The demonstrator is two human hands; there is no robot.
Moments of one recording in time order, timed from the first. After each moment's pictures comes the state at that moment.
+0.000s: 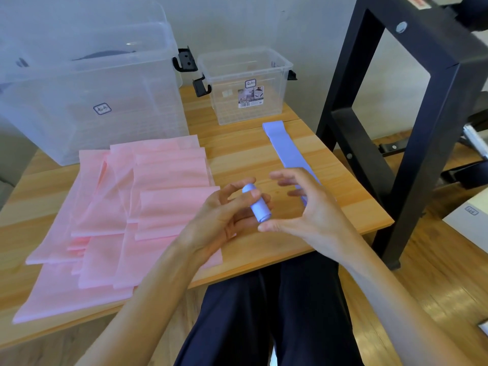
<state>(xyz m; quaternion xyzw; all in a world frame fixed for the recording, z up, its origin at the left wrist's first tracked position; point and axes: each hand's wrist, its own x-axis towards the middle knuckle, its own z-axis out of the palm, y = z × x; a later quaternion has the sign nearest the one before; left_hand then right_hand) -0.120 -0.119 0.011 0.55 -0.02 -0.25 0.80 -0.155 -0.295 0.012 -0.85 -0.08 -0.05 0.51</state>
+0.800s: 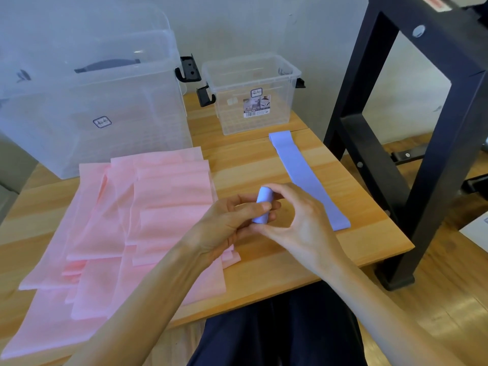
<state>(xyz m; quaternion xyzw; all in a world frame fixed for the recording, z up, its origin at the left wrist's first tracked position) -0.084 -0.120 0.008 0.61 -0.01 -0.28 0.74 -0.120 -0.276 -0.006 -0.86 -0.11 -0.15 0.47</state>
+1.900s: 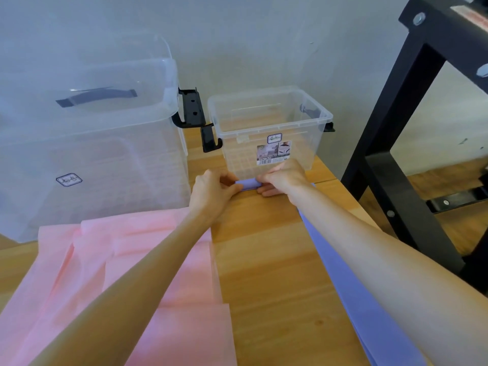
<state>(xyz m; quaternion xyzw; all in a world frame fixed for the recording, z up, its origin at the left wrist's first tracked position) 0.163 -0.105 -0.023 0.91 -0.04 0.10 0.40 0.175 -0.271 -0.004 -0.79 0.16 0.05 0.59</state>
